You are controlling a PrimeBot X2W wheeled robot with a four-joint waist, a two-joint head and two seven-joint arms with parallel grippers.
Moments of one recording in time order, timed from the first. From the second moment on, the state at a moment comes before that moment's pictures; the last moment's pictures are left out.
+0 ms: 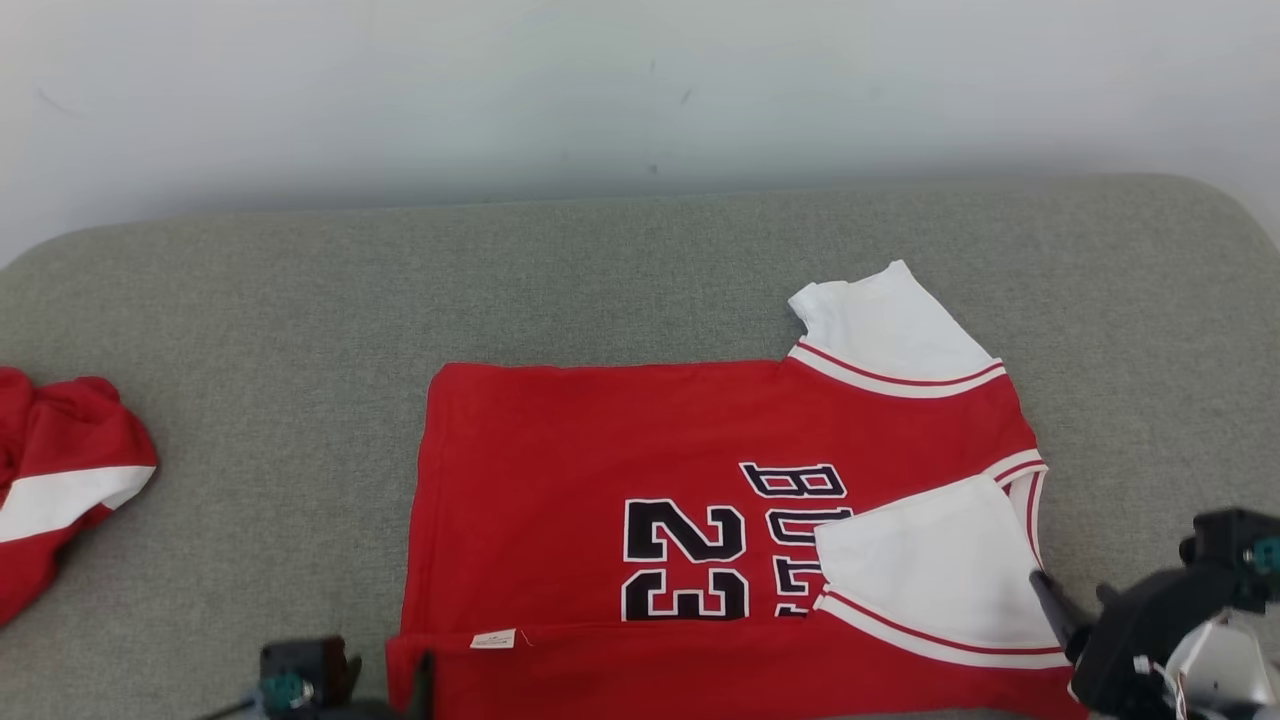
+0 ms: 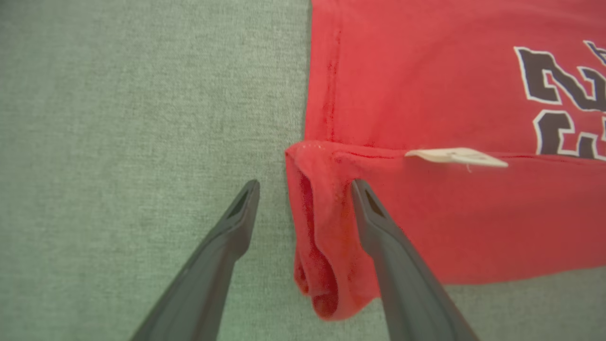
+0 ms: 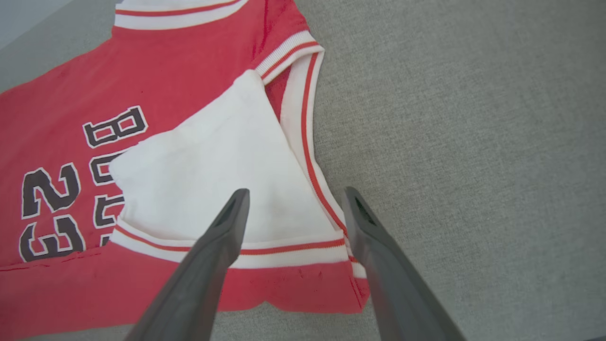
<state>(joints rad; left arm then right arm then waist) -0.12 0.41 -0.58 0.20 -0.72 0.32 0.15 -0.07 -0.05 -0.28 0.04 0.31 0.13 0.75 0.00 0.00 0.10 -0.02</state>
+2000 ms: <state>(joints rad) -0.97 0.41 -0.63 0.53 -0.73 0.05 0.52 -1.11 -0.30 0.14 0.73 0.28 0.13 0.71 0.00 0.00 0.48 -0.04</state>
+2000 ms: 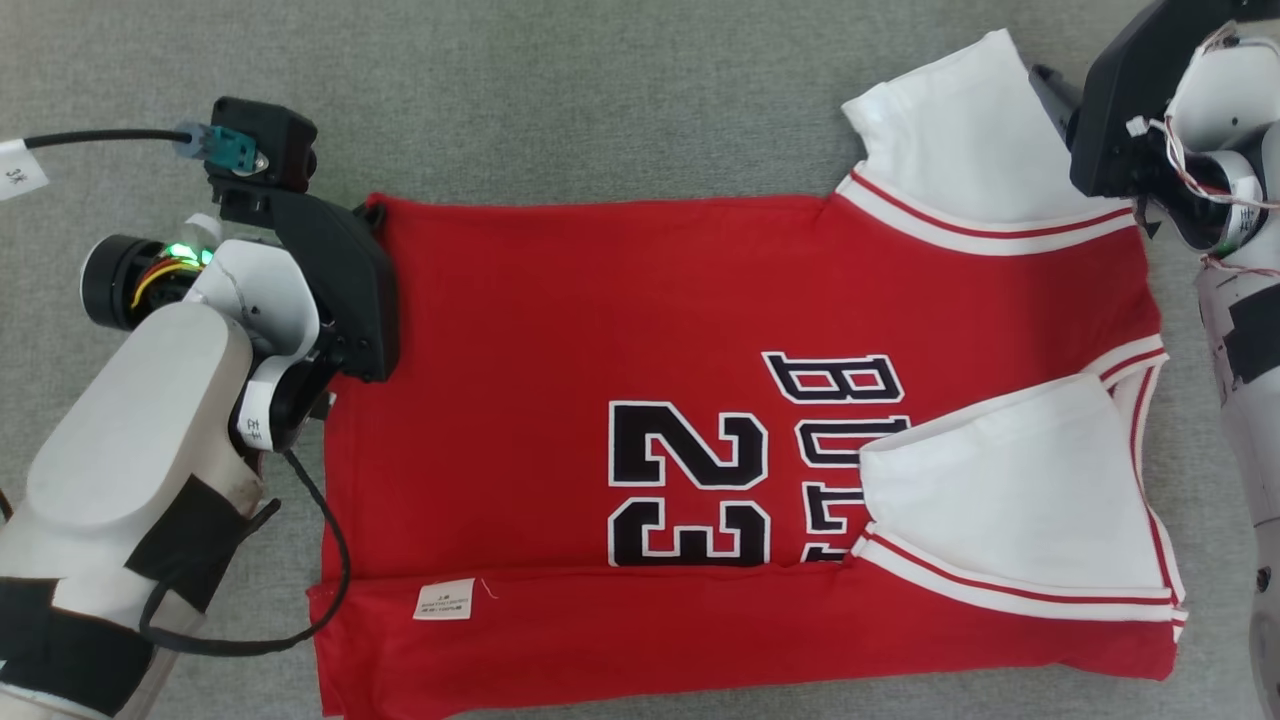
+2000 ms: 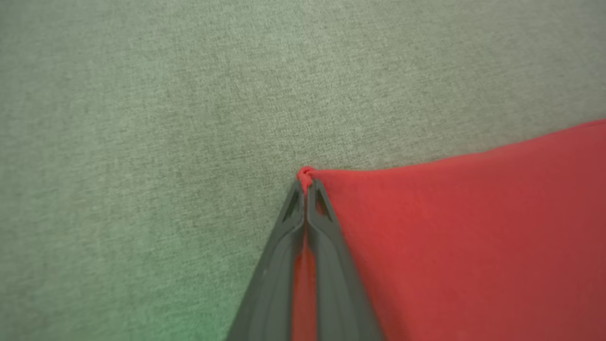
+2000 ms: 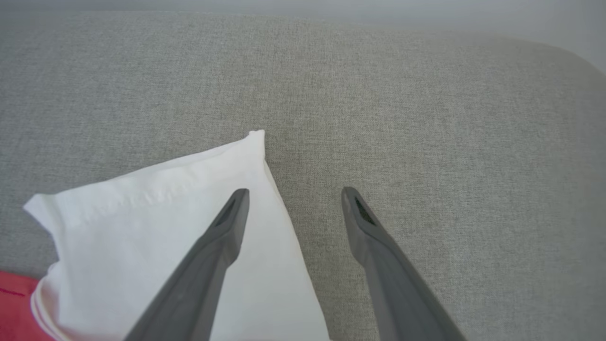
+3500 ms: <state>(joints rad) -0.80 0.31 -0.65 0.56 -0.66 0.09 0.01 -0.85 -0.39 0.28 0.60 0.66 0.13 0.27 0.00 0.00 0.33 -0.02</state>
